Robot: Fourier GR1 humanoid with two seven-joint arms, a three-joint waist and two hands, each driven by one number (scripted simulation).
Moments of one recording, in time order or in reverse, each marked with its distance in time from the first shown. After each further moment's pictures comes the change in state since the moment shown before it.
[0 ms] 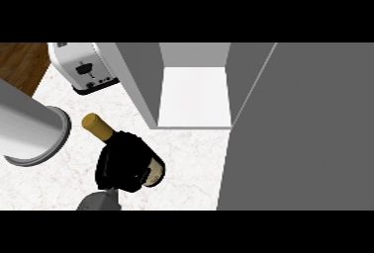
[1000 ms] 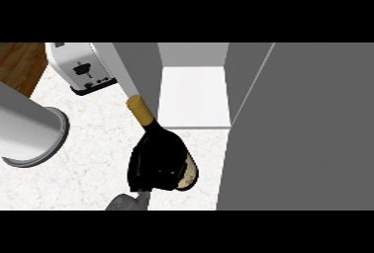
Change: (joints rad) left arm -0.024 -0.007 -0.388 -0.139 0.272 0.452 0.030; right arm 0.025 -0.006 -0.041 0.029 -0.042 0.050 -0.038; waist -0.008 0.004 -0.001
